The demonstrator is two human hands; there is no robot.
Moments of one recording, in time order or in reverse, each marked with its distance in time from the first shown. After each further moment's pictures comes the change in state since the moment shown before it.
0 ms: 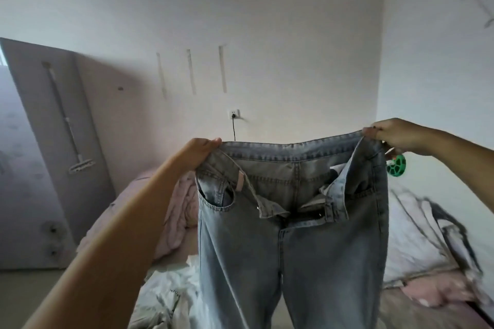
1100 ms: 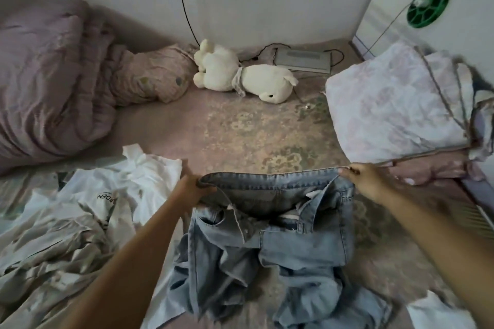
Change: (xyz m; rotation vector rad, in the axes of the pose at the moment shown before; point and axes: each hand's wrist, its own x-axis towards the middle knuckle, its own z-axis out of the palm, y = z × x) left_hand 0.078 -0.405 0.341 0.012 -0.392 -0.557; right_hand 0.110 0.395 0.341 -0.189 -0.183 0.500
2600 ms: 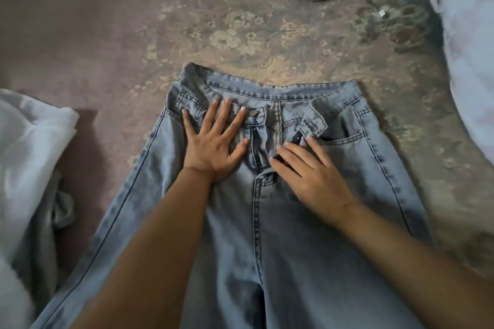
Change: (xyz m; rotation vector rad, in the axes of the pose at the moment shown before) left_hand 0.394 -0.136 0.239 0.854 0.298 0.484; right_hand 0.302 0.106 0.319 -0.794 0.267 -1.069
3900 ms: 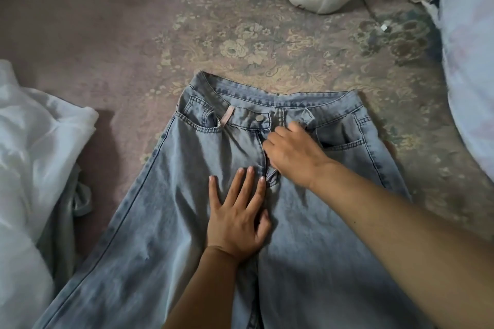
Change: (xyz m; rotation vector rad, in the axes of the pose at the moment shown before) left_hand -0.116 0.070 -0.003 -0.071 0.130 0.063; right_hand 0.079 0.008 -0.033 -0.010 -0.277 -0.072
